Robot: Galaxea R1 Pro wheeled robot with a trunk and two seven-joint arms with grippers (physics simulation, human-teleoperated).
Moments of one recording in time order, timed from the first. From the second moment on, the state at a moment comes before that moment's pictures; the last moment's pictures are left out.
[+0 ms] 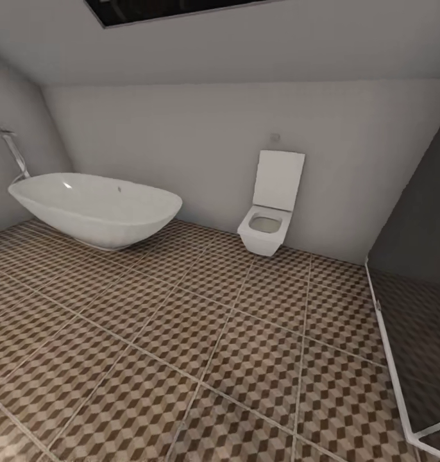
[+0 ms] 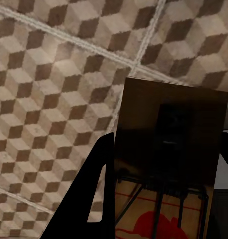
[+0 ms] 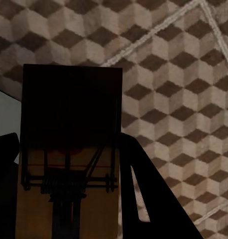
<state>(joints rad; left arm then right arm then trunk) -0.38 0.14 -2.08 -0.28 2.01 -0.10 0.27 -0.26 -0.02 1.10 -0.01 -0.53 -0.18 -0.09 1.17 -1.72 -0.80</state>
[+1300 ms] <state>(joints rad) -0.38 0.14 -2.08 -0.28 2.01 -0.10 0.27 -0.26 -0.02 1.10 -0.01 -0.53 -0.18 -0.09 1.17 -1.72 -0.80</state>
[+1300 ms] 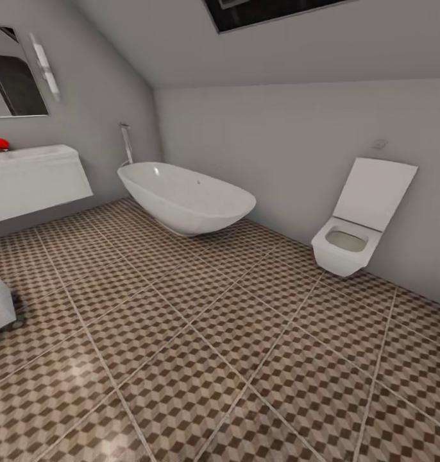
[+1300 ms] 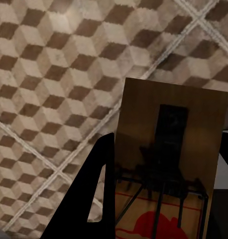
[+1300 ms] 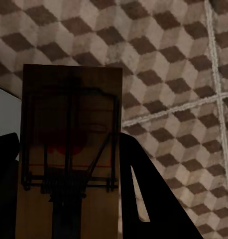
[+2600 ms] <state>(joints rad) -0.38 0.14 -2.08 -0.28 2.01 -0.10 0.26 -0.26 -0.01 1.10 -0.01 -0.53 -0.18 -0.09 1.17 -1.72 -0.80</state>
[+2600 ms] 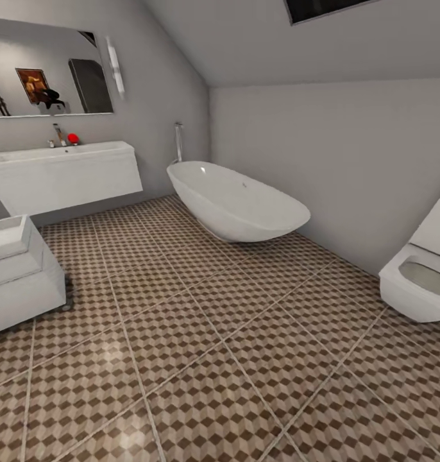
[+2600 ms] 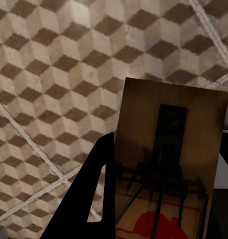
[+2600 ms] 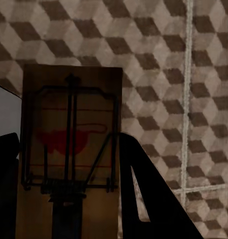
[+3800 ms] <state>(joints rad) -0.38 0.14 -2.08 -0.28 2.01 -0.11 0.27 -0.26 -0.02 1.10 -0.01 -0.78 -0.18 -0.09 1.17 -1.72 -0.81</state>
